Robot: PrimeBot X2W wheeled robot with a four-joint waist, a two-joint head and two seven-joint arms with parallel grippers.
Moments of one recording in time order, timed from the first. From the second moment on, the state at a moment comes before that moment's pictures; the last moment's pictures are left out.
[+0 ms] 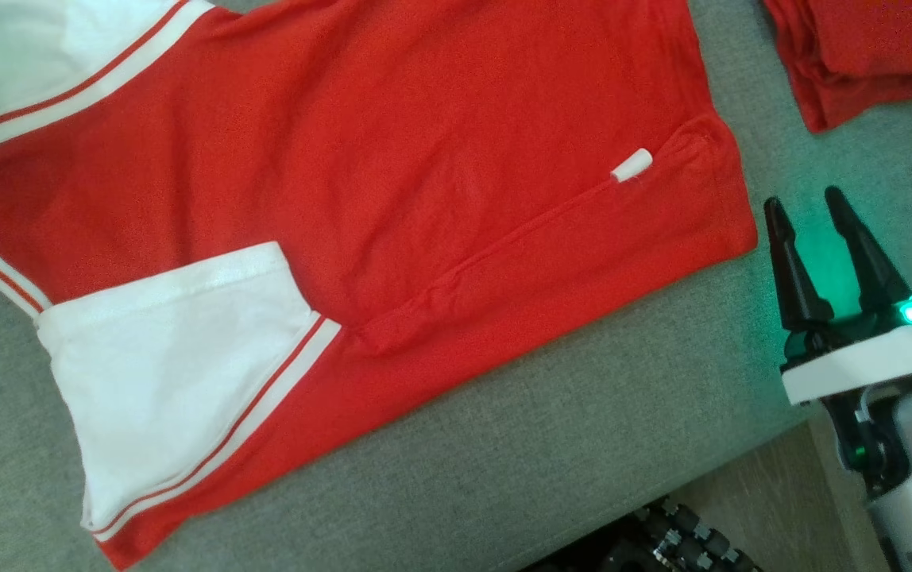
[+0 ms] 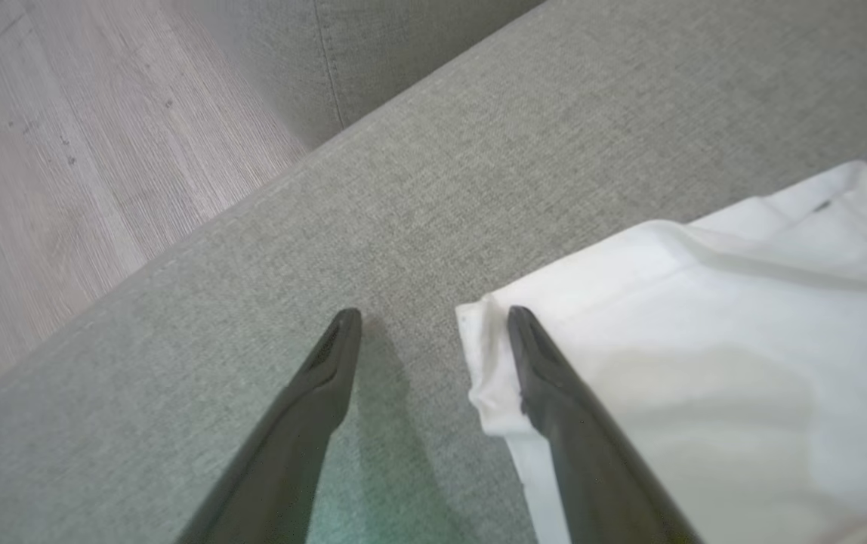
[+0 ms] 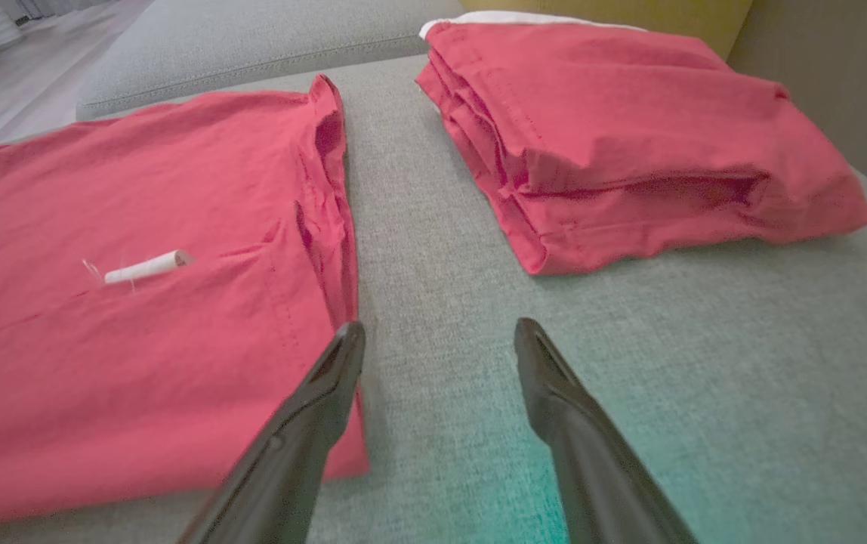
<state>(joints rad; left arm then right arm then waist) -1.19 0.75 -0.65 0.46 -0.73 -0.10 0.89 -0.22 -0.33 0.21 0.19 0.50 0.13 -0.17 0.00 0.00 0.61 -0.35</state>
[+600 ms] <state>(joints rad) -1.14 0.78 -0.65 0.35 -0.70 -0.11 0.76 -0.34 -0.37 0.22 0.20 0.52 0.13 -0.15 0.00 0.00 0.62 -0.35</state>
